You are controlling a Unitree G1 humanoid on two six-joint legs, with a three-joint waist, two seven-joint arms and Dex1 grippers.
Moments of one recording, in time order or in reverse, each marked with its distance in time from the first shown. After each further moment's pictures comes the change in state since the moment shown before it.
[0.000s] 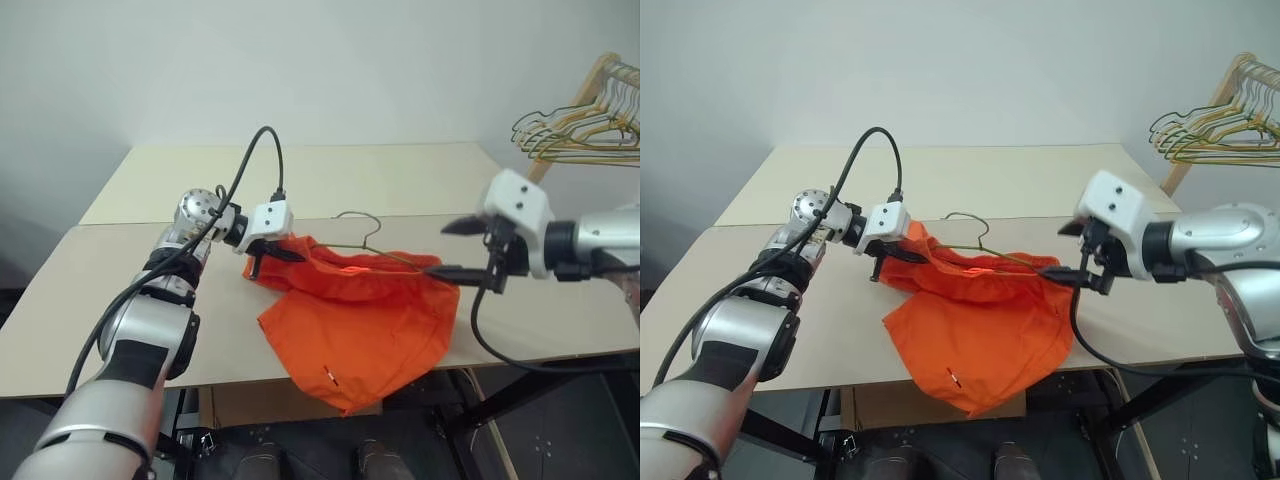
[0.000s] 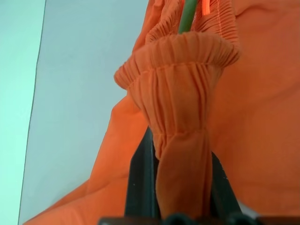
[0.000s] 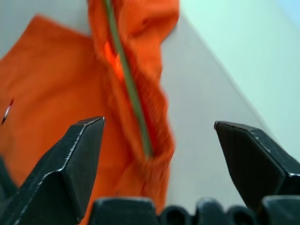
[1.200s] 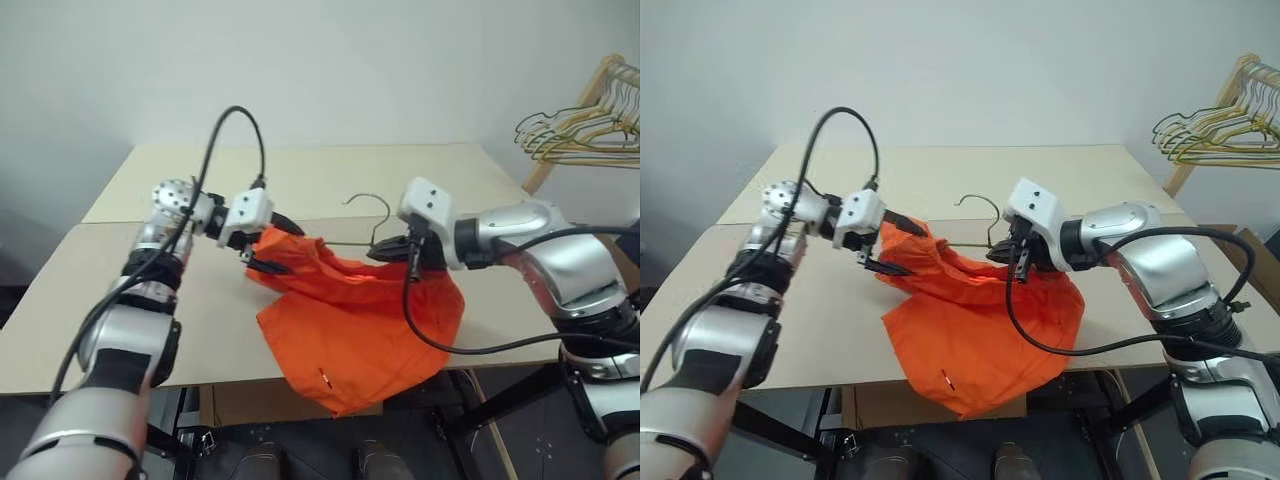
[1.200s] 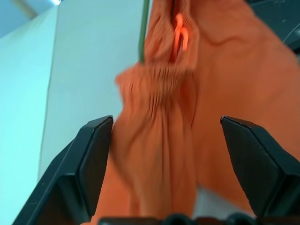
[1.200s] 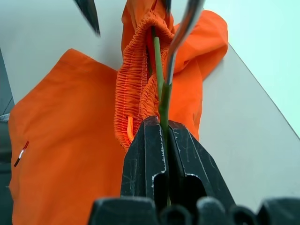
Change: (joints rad) left arm 0.056 0.040 0.000 -0.168 -0.154 0.034 -0.127; right arm -0.293 0.309 0.265 0.202 -0.032 0.023 -0.035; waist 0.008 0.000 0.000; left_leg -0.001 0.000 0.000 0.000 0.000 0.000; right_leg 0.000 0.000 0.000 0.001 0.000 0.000
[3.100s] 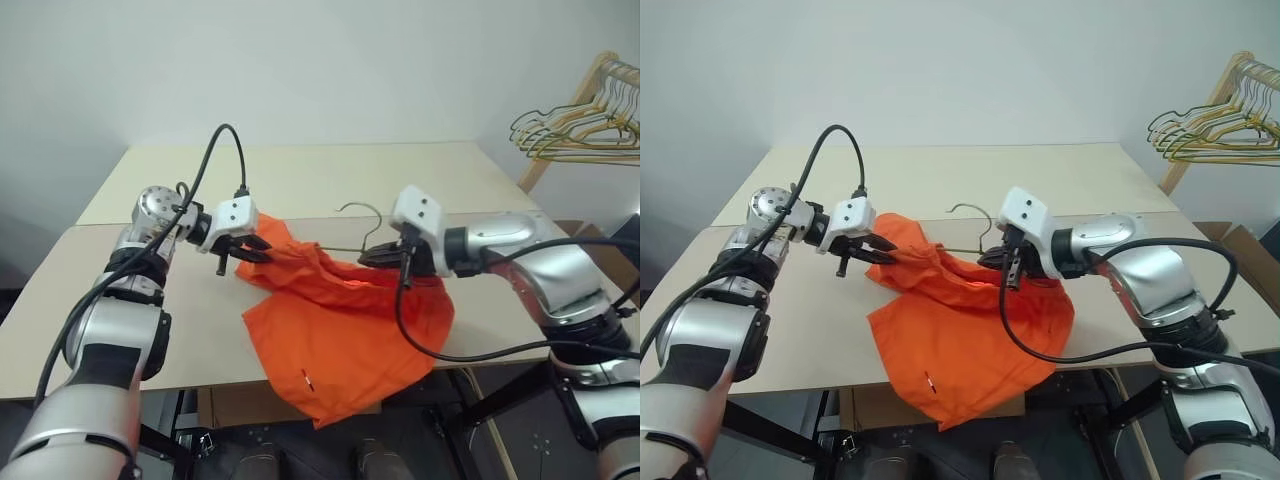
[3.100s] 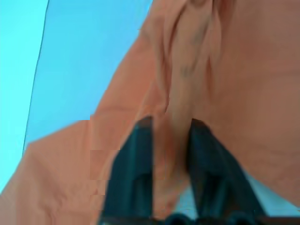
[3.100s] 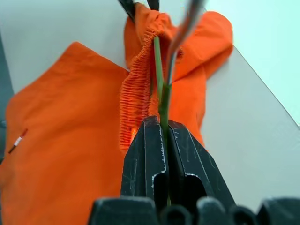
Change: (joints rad) left arm -0.037 0.098 0.037 0.173 0.179 0.021 0.100; right arm 0.049 0.028 -0.016 -0.009 0.007 -0.045 -0.024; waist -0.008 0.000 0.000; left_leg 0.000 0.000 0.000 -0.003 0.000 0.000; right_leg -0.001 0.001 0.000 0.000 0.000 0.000
